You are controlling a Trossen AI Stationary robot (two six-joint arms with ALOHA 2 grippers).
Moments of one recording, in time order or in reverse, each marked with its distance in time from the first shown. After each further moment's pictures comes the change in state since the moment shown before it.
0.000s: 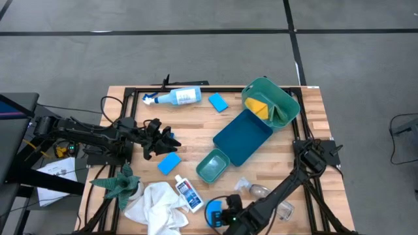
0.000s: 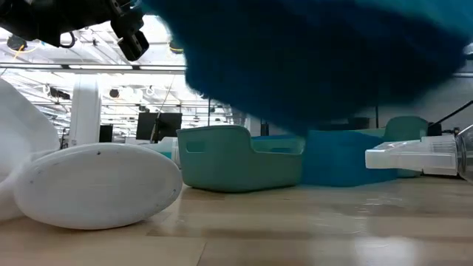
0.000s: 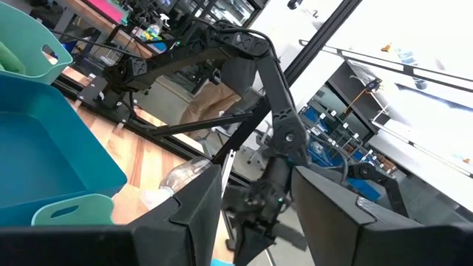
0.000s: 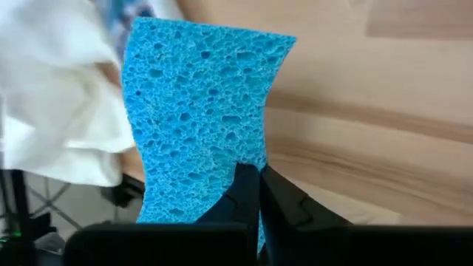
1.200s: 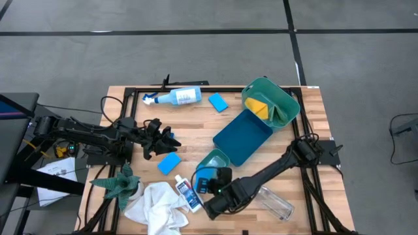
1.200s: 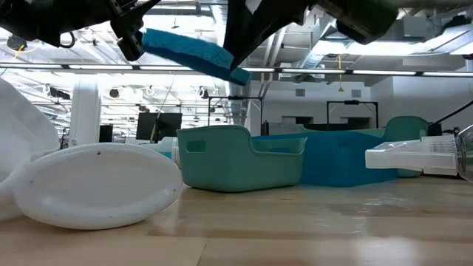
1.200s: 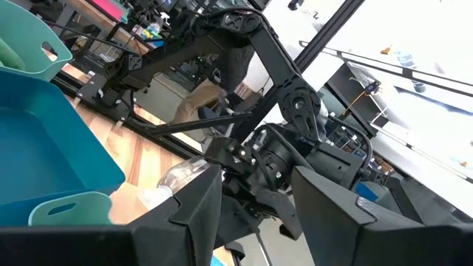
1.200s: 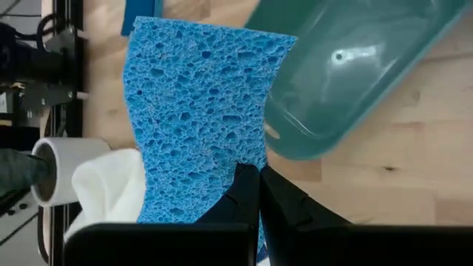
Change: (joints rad) left arm 0.000 0.000 0.000 0.000 0.000 -0.017; right arm -0.200 -0.003 0.185 -0.283 0.180 -0.001
